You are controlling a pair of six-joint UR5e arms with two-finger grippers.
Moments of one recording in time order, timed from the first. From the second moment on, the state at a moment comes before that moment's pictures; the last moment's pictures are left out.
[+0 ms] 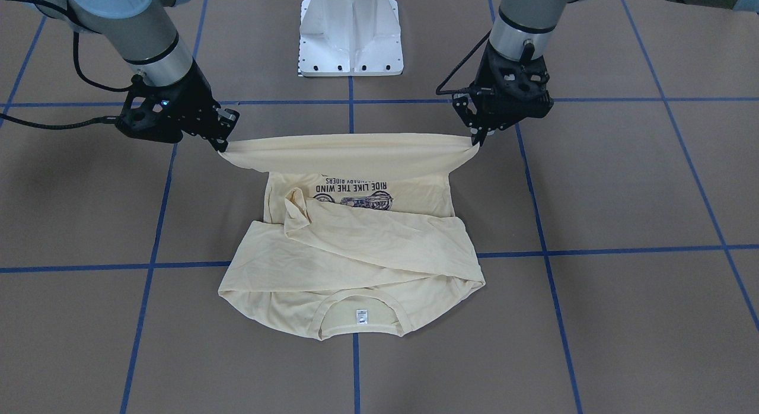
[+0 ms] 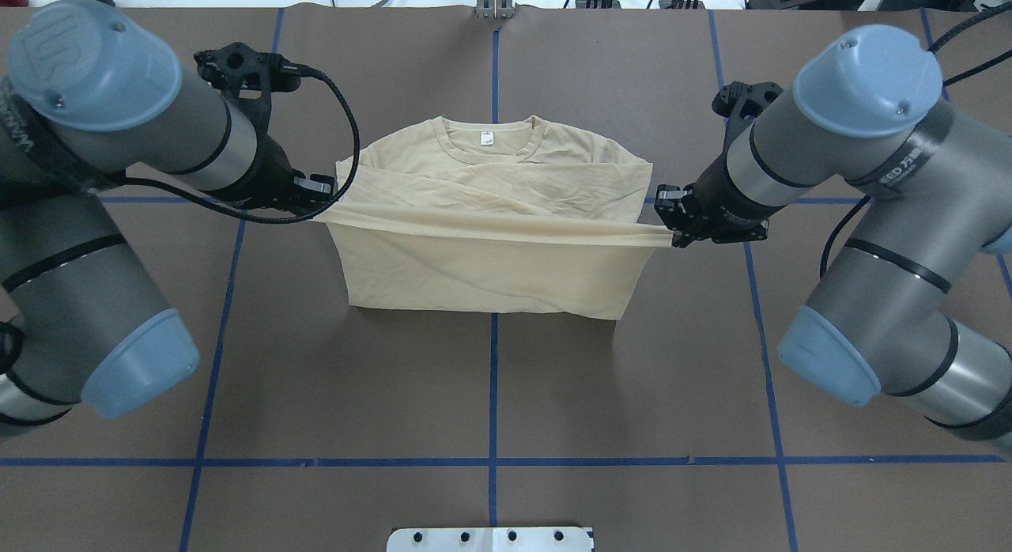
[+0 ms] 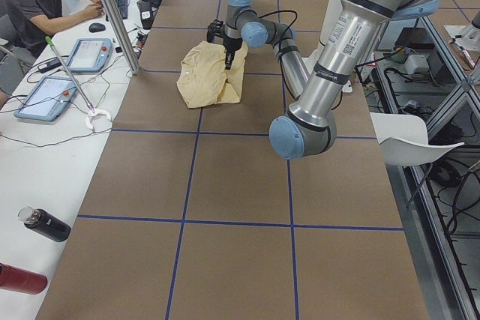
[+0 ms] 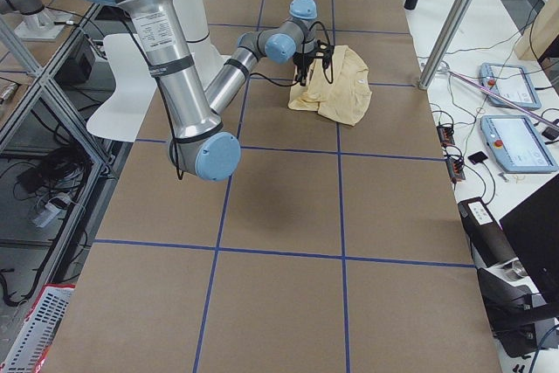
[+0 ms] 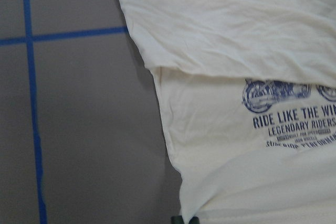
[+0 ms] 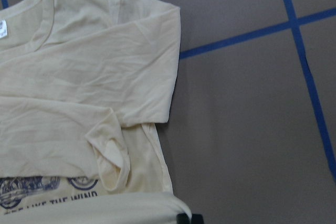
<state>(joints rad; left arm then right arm) -0.75 -2.10 -1.99 -1.46 -1.94 -0.98 0.78 -1.15 1.99 -1.66 2.07 1.29</state>
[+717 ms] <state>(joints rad) -0.86 -2.13 -1.86 -1.58 -1.93 -0.96 0.88 -1.04 1.74 -1.52 2.06 1.19</state>
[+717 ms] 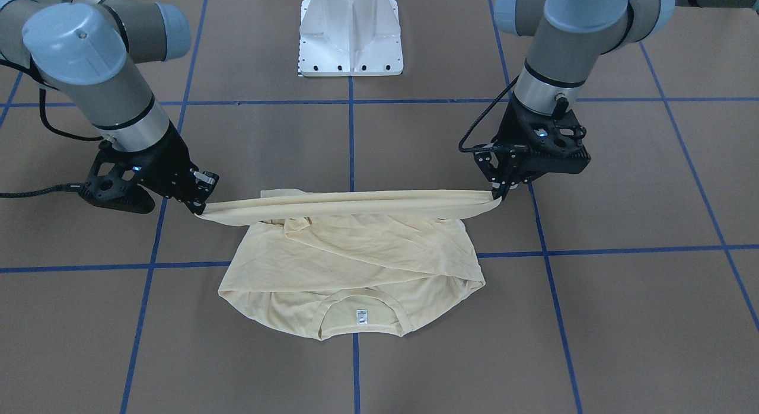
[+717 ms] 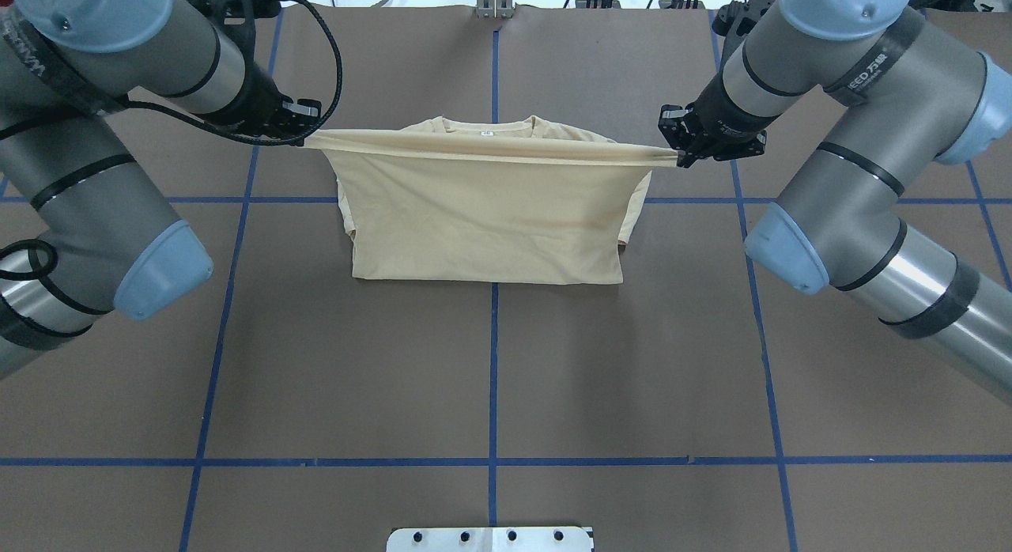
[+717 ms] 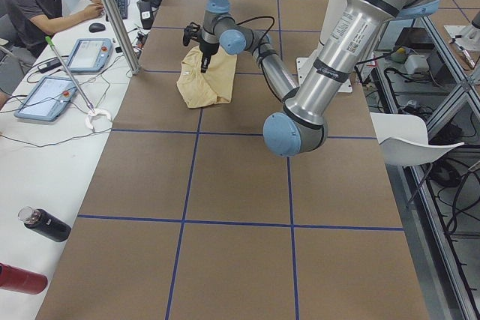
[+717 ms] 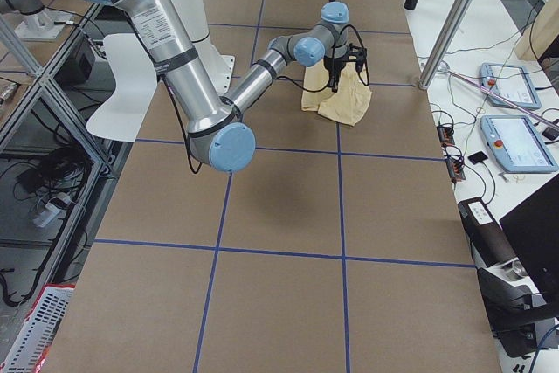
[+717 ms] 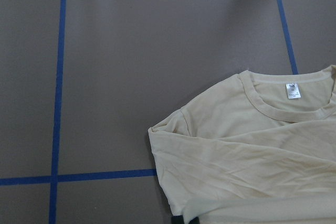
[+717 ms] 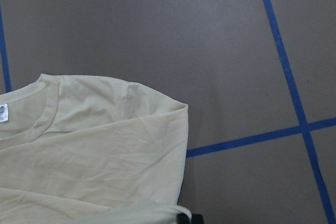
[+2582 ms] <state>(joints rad) -0.81 -2.27 -1.30 -2.16 -1.93 -1.08 0.88 -0.83 1.23 -1.20 2.04 1.19</state>
